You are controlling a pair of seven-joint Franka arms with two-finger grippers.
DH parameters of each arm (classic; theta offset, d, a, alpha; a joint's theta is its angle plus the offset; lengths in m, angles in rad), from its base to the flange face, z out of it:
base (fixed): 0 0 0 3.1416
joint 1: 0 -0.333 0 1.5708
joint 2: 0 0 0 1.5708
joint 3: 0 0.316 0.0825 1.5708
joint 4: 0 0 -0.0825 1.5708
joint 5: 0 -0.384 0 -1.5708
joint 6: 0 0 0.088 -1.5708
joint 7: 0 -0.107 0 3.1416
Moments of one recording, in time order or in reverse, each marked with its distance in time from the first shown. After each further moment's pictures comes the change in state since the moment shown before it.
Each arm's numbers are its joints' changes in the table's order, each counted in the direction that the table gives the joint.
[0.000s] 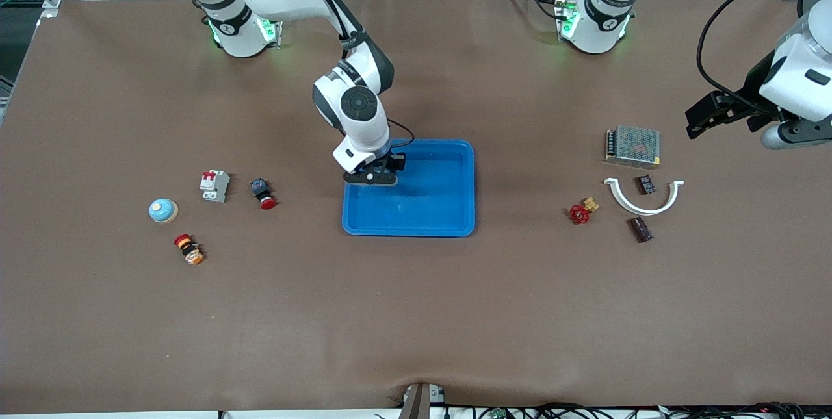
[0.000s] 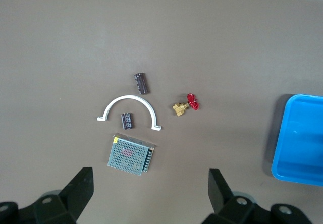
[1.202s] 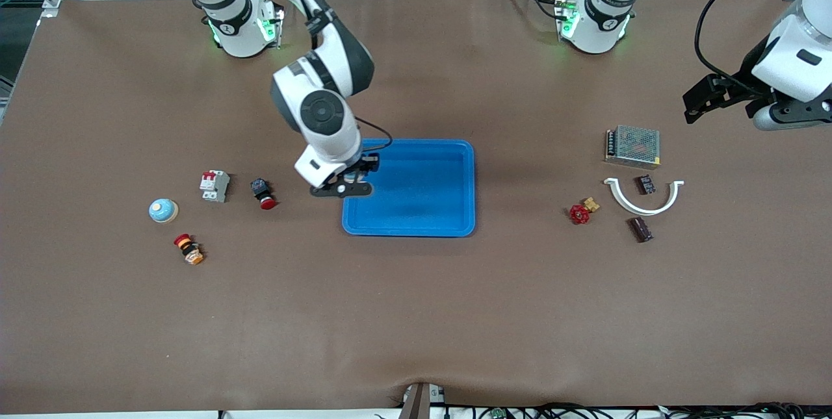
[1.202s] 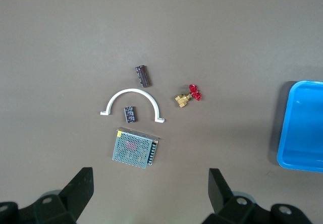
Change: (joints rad) left arm 0.001 -0.058 0.001 -0.064 0.001 -0.001 -0.036; right arm 0.153 -0.150 -0.026 0.199 0.002 -0.483 0.299
